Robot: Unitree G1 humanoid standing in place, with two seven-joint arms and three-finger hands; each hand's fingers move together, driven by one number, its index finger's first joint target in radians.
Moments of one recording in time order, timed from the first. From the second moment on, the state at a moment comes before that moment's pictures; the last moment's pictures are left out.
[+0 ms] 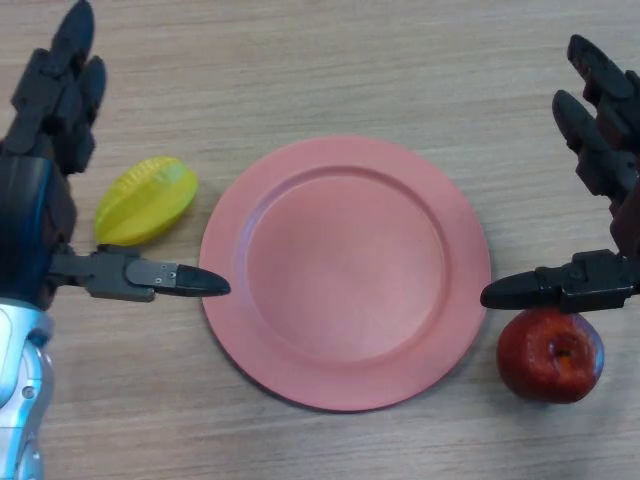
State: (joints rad) left arm -0.11 0.26 0.12 -0.41 -0.09 0.11 -0.09; right arm -0.11 -0.27 -0.11 -0.46 0.12 0.27 0.19
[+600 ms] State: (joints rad) left arm -0.12 0.27 0.12 -0.39 -0.10 0.15 -0.09; right arm -0.10 -0.28 -0.12 -0.44 0.12 0.26 0.18
